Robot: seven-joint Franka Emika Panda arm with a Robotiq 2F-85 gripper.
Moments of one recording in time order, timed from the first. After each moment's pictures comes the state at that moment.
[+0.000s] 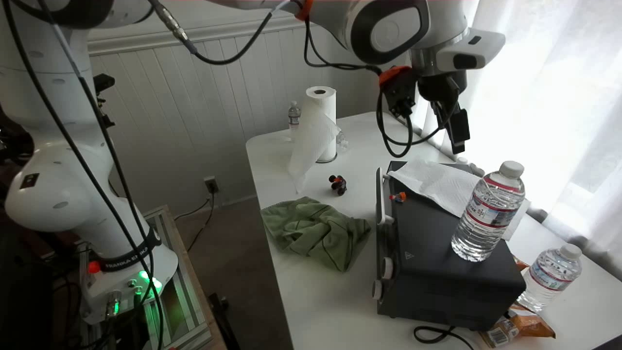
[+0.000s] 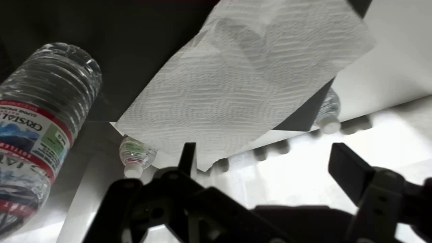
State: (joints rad) arm -0.25 0.33 -0.27 -1.67 0.04 2.39 0.21
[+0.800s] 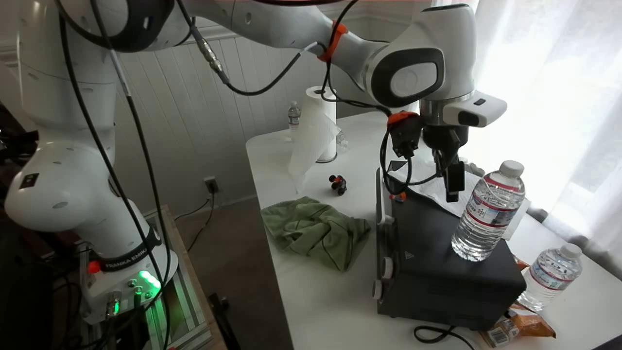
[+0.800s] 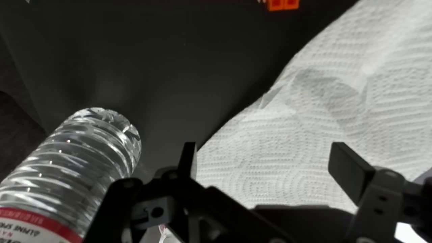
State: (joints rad) arm -0.26 0.50 -0.32 -1.60 -0.01 2.31 0.28
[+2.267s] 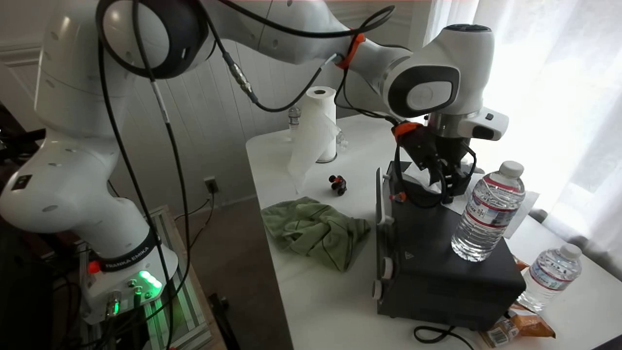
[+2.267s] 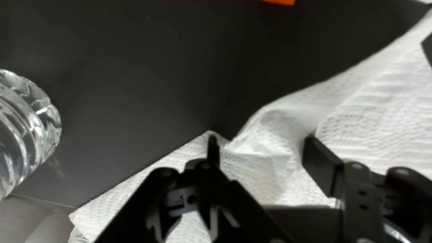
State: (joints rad) arm -0.35 0.62 -0.20 -1.43 0.07 2.19 -0.01
